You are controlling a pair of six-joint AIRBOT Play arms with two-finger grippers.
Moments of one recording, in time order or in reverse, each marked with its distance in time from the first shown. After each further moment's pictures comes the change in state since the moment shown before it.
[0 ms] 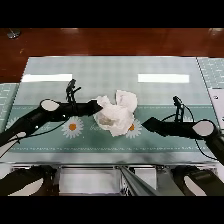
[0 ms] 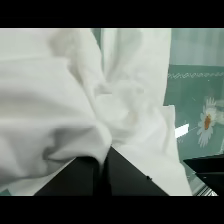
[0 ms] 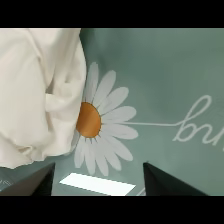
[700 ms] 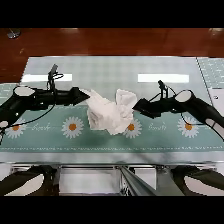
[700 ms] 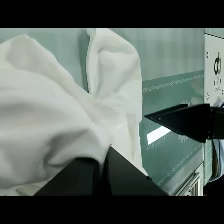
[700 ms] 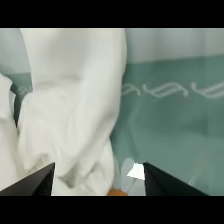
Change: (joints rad) left arm 0.286 0.010 0.116 0.055 -0.317 0.113; right arm 0.027 -0.541 0.409 0.100 0.018 -0.073
